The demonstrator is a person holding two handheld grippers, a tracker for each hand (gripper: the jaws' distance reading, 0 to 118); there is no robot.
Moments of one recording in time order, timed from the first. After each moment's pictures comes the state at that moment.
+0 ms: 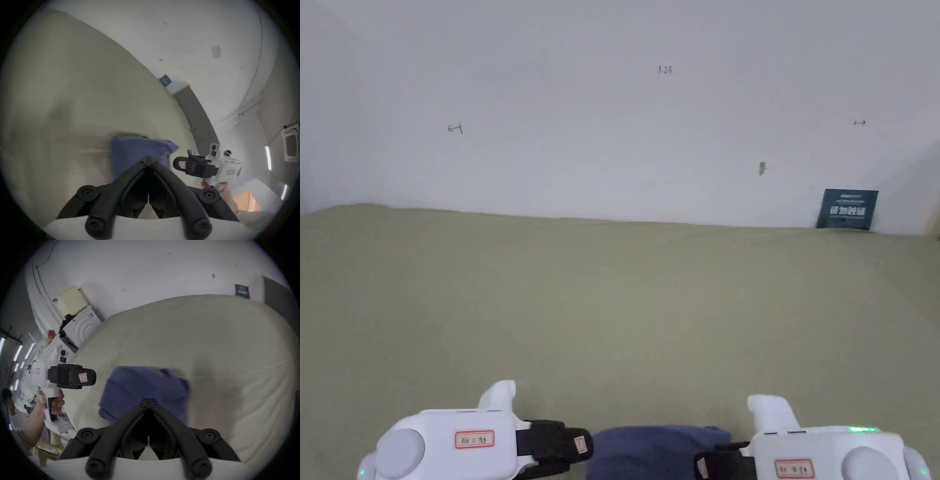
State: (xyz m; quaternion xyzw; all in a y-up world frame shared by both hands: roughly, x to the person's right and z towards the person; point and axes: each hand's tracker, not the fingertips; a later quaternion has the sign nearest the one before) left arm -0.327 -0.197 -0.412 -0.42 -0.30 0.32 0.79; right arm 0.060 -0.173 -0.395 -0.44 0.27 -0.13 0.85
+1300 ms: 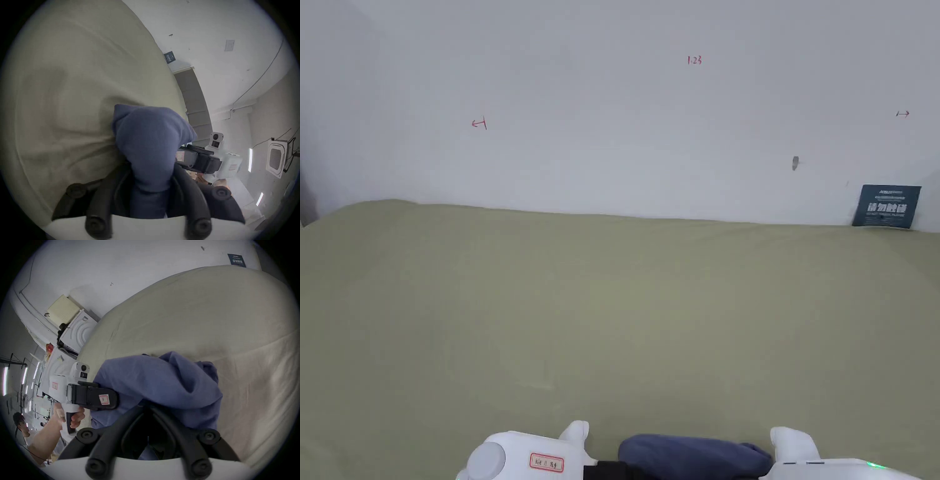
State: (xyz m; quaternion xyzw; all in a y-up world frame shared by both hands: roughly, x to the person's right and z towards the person) left arm -0.276 -0.264 -0.458 -0.51 -0.38 0.35 0.68; right arm 0.047 -0.205 -0.404 -0.47 0.20 -0.16 0.85
